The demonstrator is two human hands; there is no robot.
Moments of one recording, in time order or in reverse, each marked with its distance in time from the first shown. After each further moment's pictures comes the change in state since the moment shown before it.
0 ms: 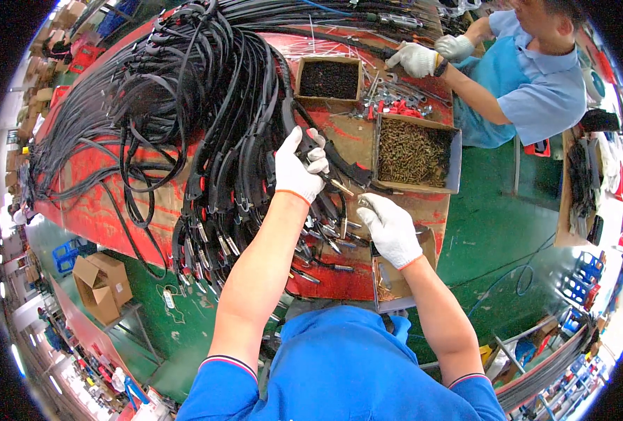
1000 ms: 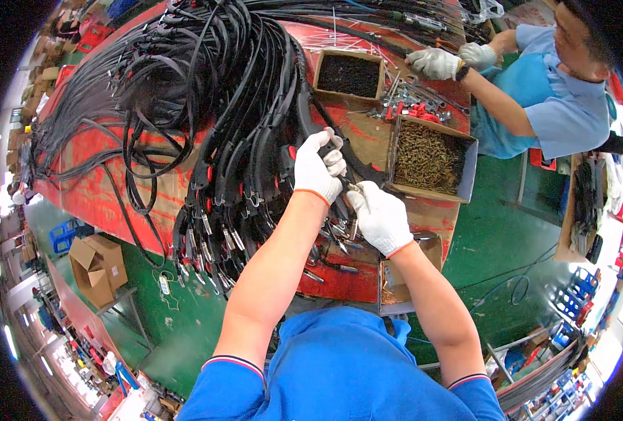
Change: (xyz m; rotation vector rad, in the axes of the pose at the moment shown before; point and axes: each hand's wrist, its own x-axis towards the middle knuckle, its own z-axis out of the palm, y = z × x) left_hand 0.003 -0.010 -0.005 0.074 0.102 0.155; right_hand 0.043 -0.019 0.036 -0.209 -0.114 0.026
